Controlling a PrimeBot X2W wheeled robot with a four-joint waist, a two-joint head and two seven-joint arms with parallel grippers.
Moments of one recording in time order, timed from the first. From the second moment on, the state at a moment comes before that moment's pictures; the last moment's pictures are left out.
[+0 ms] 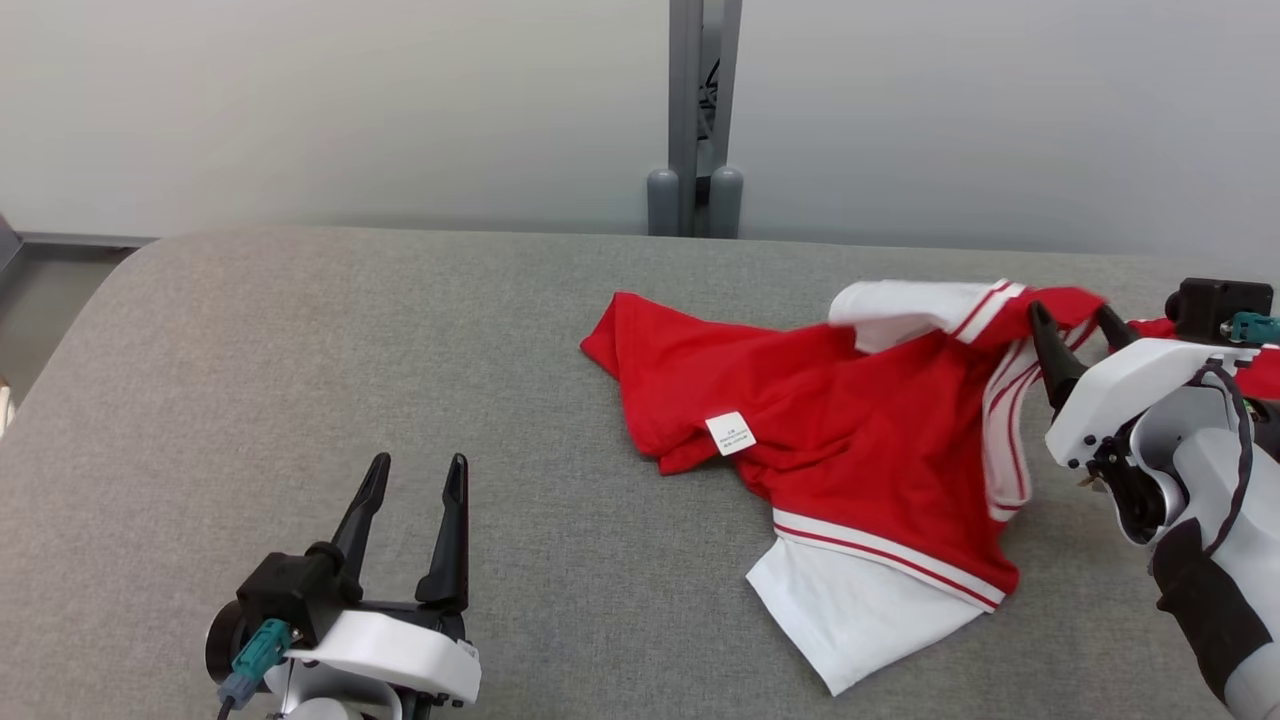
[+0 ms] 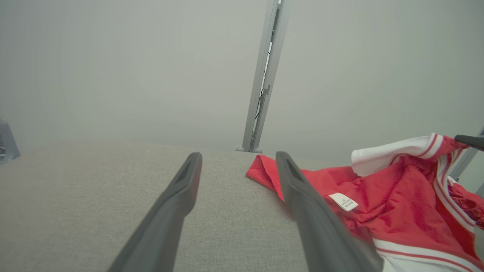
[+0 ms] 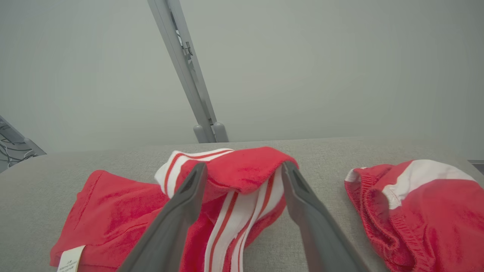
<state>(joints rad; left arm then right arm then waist) -0.10 0.05 -0.17 0.25 -0.31 -0.02 -0.26 -0.80 -0.25 0.44 1.11 0.68 0.13 -0.16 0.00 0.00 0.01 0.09</state>
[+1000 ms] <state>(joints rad) -0.09 0.05 -0.14 0.18 -0.31 -0.01 -0.26 -0.20 -0.15 0.14 0.34 0.32 0.13 -0.26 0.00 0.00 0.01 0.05</state>
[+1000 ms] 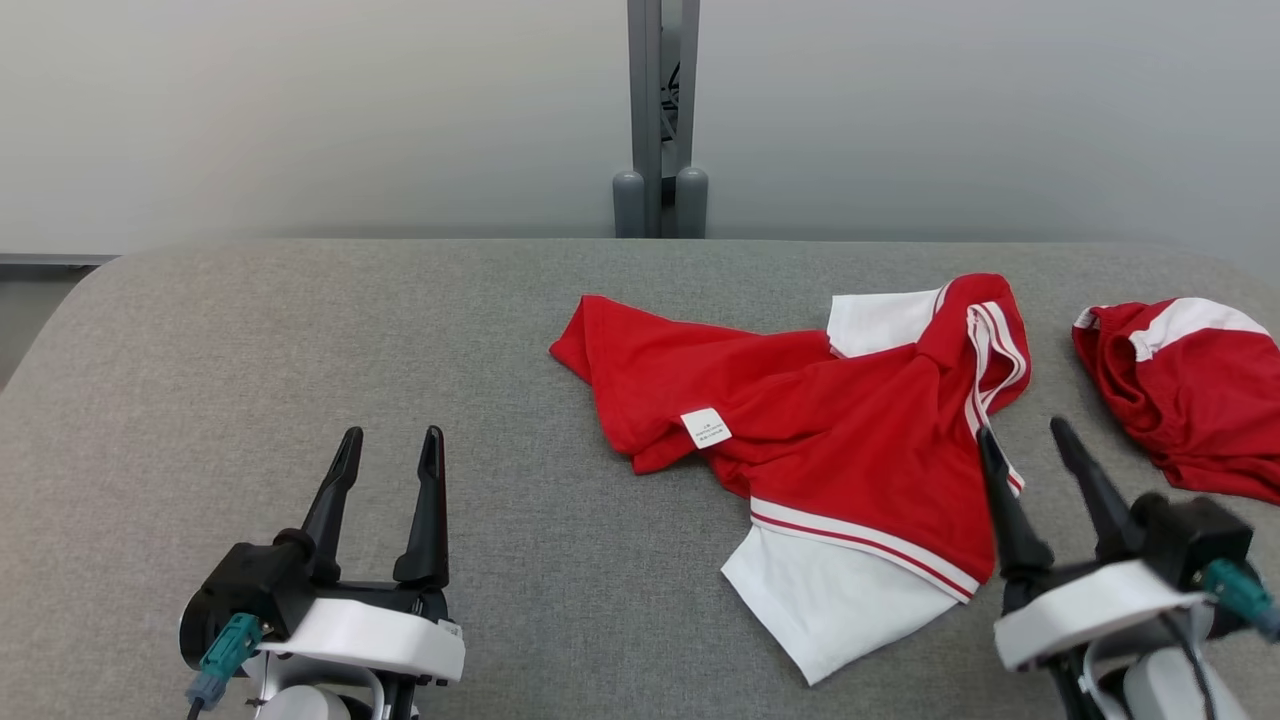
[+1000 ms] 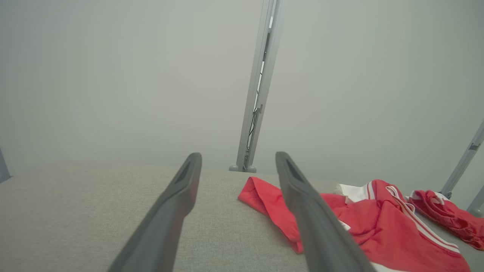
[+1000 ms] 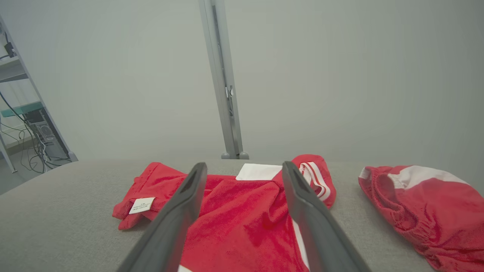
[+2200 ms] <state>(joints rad) -0.11 0.05 -0.16 0.21 -0.28 -0.01 -0.26 -0.25 -0.07 0.27 0.76 0.63 0.13 -0.22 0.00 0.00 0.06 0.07</state>
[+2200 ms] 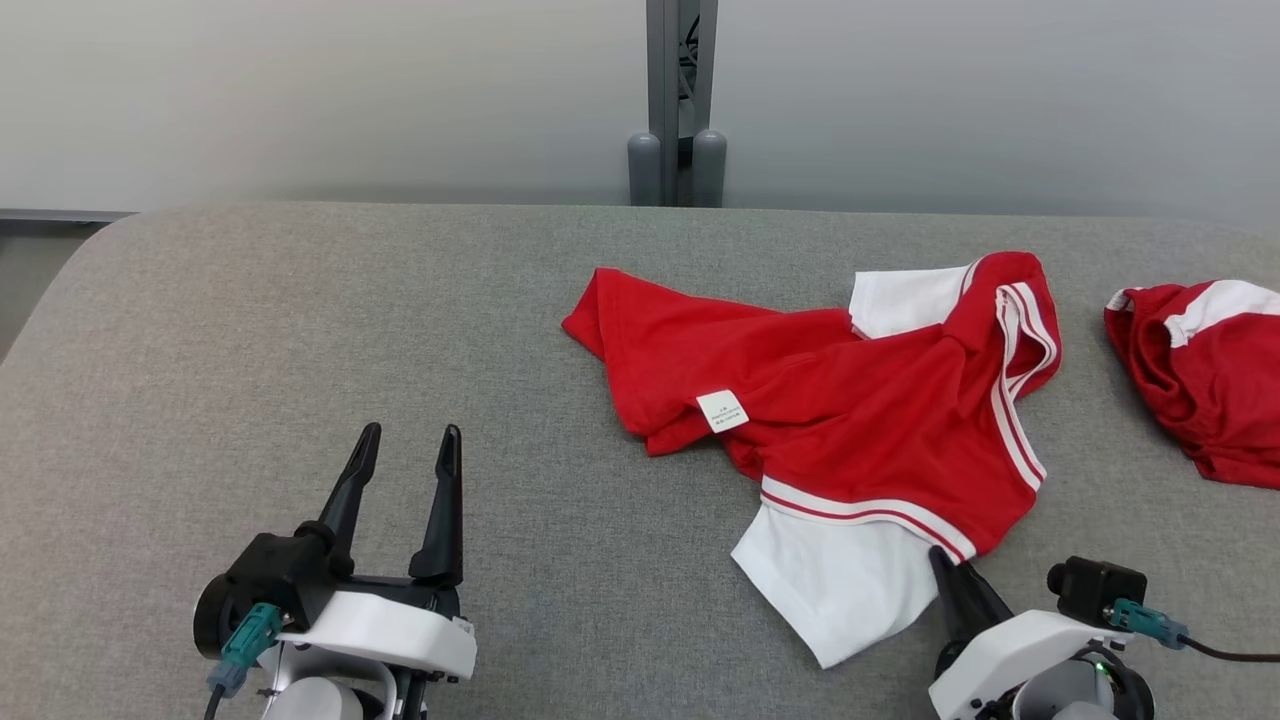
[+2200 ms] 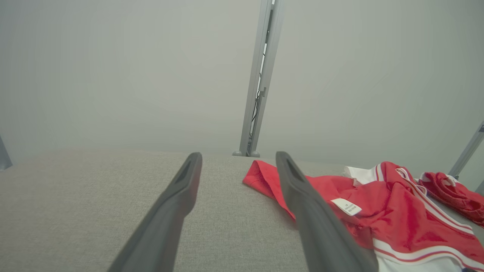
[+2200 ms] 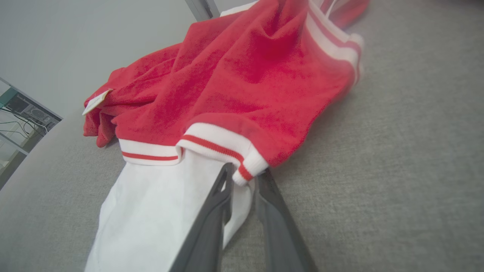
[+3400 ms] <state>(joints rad) -0.09 0.05 -0.17 0.22 -0.31 0.00 -0.26 -0.24 -0.25 0.14 0.75 0.44 0.13 -0.09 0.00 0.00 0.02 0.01</state>
